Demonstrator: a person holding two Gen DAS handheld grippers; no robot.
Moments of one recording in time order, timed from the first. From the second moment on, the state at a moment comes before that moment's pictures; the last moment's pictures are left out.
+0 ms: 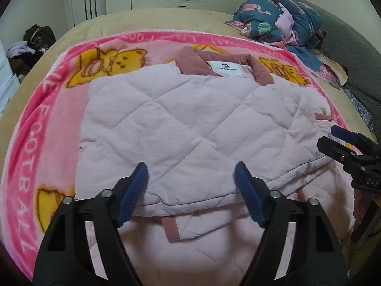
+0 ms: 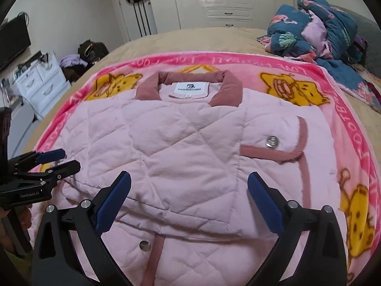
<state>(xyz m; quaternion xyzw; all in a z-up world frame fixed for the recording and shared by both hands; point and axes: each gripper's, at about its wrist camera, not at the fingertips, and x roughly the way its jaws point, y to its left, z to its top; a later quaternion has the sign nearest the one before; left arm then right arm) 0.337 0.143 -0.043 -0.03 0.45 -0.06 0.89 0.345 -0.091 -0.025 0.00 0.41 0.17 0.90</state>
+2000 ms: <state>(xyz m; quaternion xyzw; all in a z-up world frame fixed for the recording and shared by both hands) 0.185 0.123 0.104 -0.07 0.32 -0.06 0.94 0.185 -0.179 0.110 0.06 0.29 0.15 0.94</state>
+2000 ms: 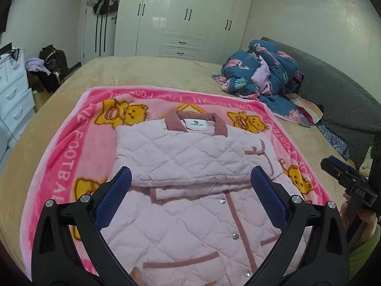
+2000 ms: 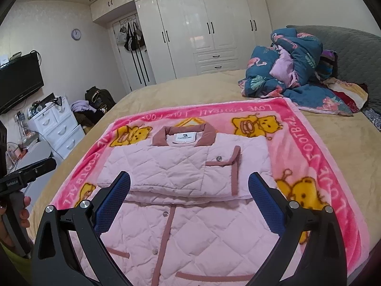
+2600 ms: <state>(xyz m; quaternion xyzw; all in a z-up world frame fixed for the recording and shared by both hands) 0.141 0.103 0.093 -0.05 0.33 -0.05 0.94 0.144 -0.206 0.114 0.07 0.27 0.15 0.95</state>
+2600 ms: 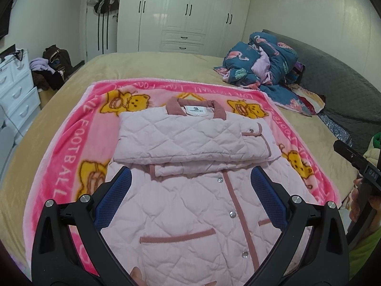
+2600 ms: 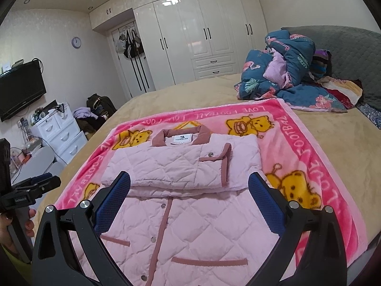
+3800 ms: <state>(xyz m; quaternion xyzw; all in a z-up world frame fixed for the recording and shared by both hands) 0.065 0.100 0.011 -0.06 0.38 0.01 0.92 0.067 -0.248 0.049 0.05 0.32 0.15 0.93</state>
